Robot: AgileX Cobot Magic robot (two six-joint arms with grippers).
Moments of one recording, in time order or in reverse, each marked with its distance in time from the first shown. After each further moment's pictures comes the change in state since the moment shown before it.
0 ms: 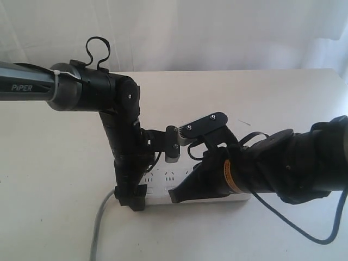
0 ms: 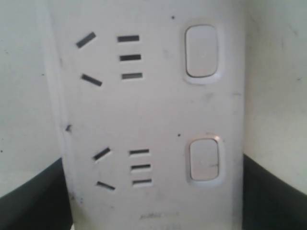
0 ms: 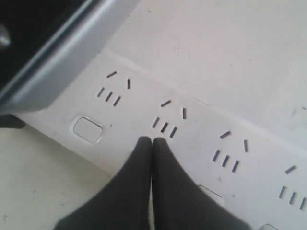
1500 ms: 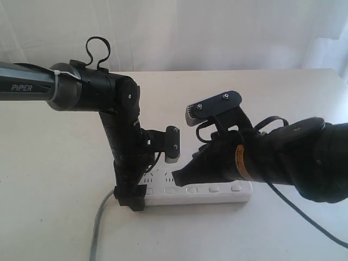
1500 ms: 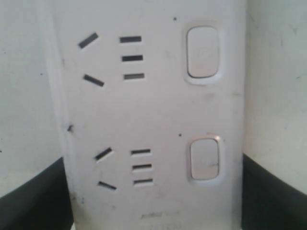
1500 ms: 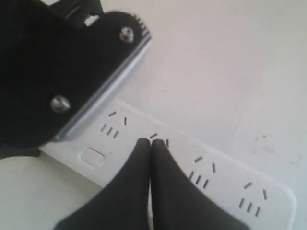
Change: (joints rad) left arm 0.000 0.000 0.000 0.002 0.002 0.006; right arm 0.000 -0.137 0.021 0.000 0.038 0.001
